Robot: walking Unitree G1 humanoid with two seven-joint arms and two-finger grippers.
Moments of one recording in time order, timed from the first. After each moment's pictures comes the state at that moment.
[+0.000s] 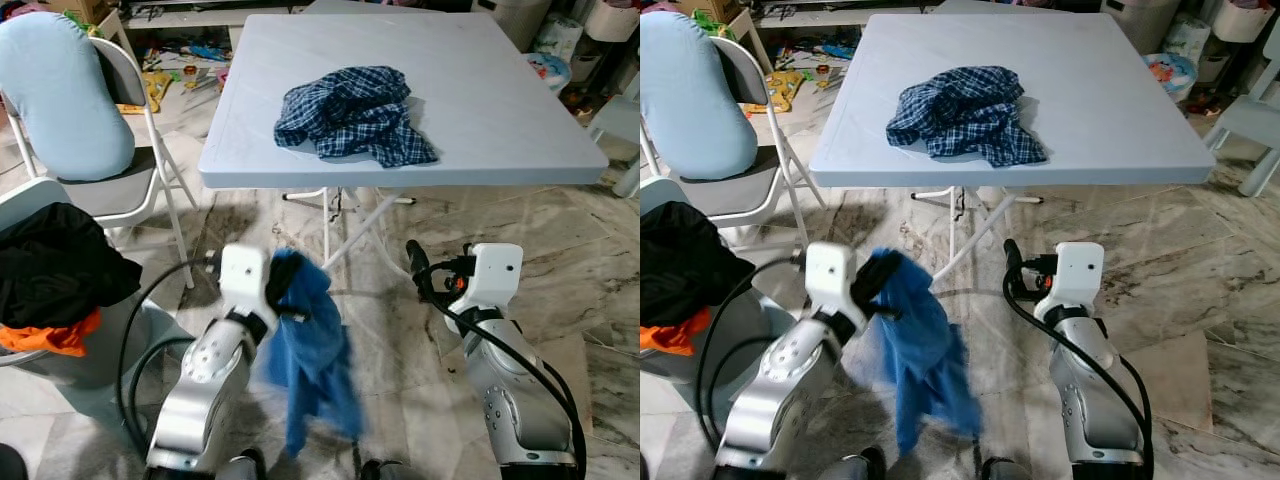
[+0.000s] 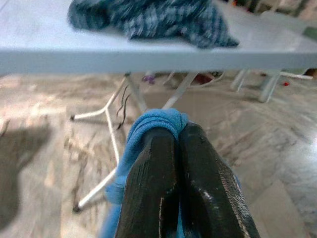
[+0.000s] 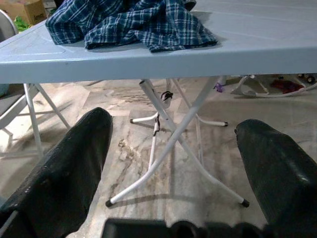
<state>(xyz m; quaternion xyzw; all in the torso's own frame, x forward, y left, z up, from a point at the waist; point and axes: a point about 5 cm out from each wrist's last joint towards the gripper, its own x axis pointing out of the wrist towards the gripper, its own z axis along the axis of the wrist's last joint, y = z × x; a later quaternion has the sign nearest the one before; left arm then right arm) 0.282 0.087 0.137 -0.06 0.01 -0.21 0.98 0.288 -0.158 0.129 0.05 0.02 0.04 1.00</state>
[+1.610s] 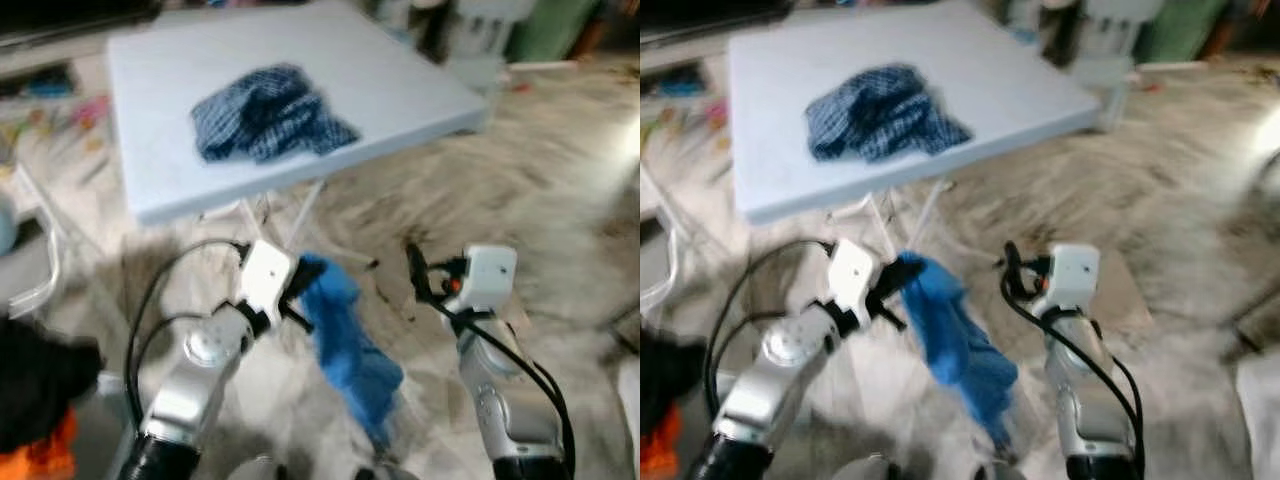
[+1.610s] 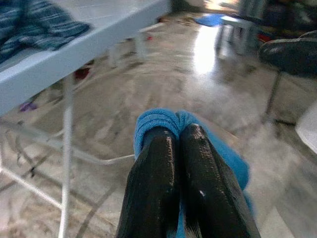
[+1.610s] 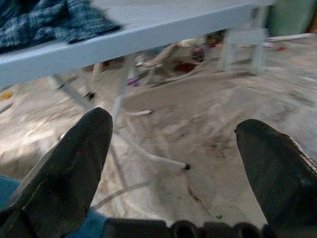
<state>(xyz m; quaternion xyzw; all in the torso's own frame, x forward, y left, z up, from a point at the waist) 0.289 0.097 0.123 0.06 0.02 -0.32 0.95 0.292 -0.153 0.116 0.05 0.03 0.03 1.00</state>
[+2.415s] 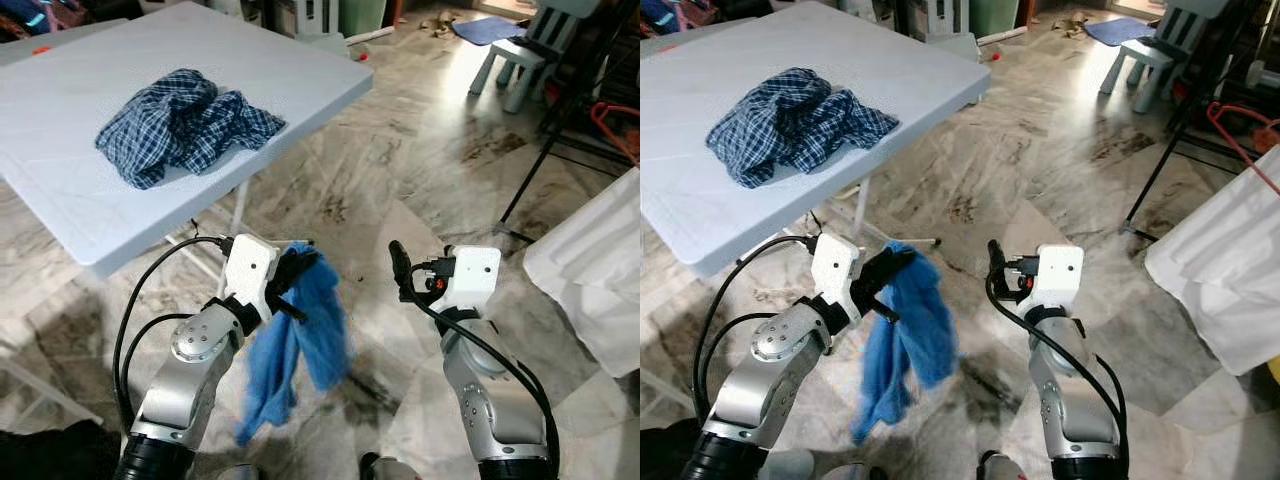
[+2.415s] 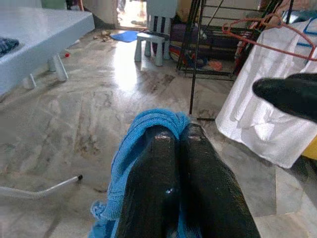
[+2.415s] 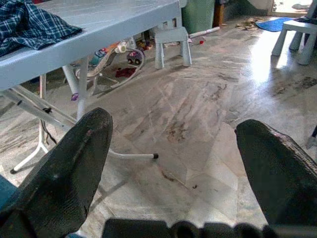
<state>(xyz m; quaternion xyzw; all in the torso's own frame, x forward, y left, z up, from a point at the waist) 0.290 0.100 0.134 0.00 -0.01 -0.31 0.95 0.293 -0.141 0.122 0.06 0.01 0.05 1.00</state>
